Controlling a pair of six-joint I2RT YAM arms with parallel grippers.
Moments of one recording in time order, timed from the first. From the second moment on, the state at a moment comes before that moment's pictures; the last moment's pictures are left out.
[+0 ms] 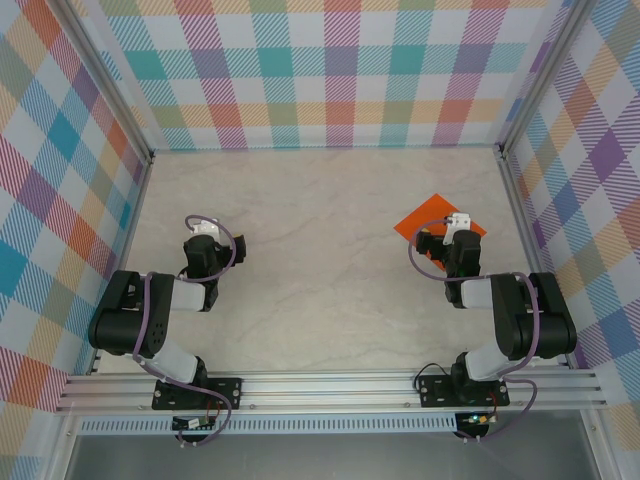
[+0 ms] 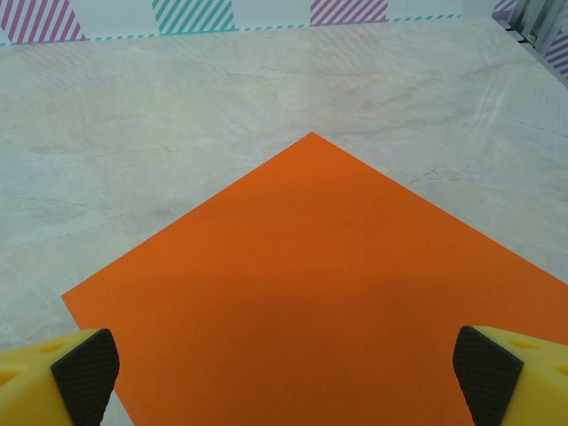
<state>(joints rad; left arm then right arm) -0.08 1.57 0.39 0.73 -0.16 -0.10 0.05 1.53 0.38 0.74 0.05 0.06</state>
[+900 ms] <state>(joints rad) -0.08 1.57 0.40 0.73 -0.14 -0.10 0.04 1.02 0.78 -0.18 0.12 0.18</state>
